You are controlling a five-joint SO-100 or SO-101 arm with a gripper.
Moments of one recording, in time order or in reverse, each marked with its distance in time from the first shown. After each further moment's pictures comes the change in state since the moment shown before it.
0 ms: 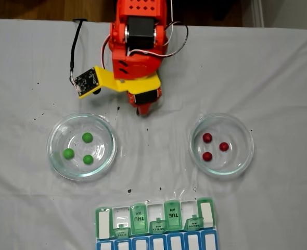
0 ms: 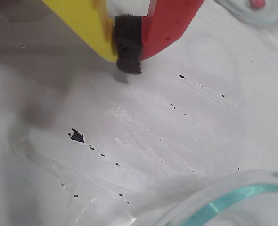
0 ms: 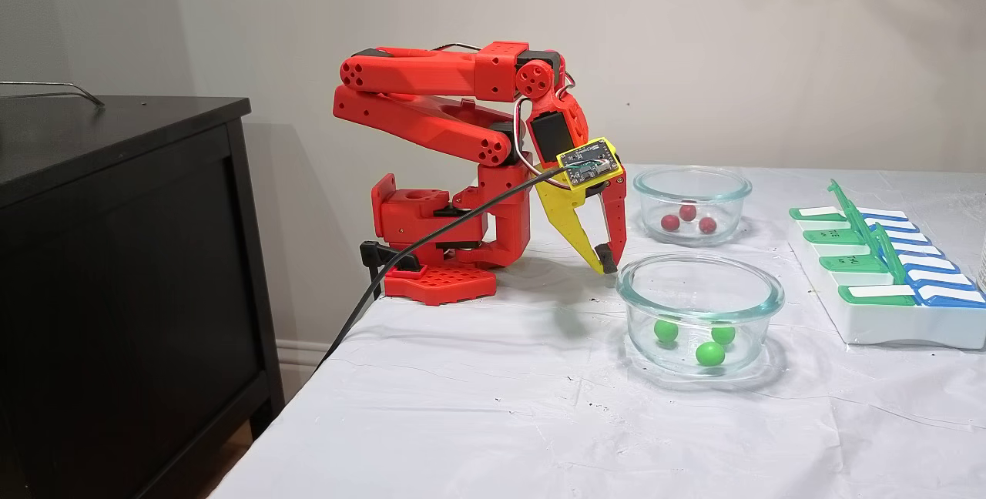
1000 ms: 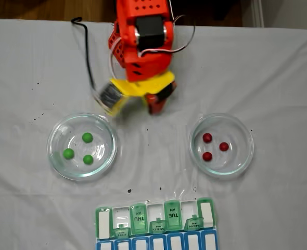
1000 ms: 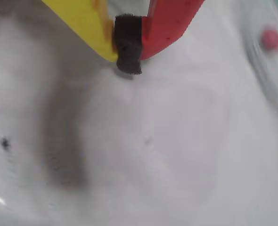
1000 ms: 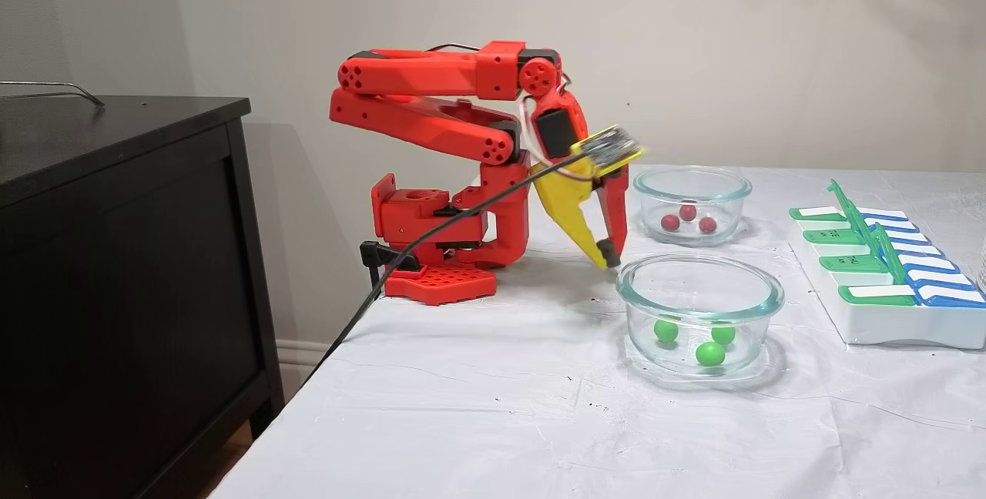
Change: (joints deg) arm -21.9 0.2 3.2 0.7 -26.6
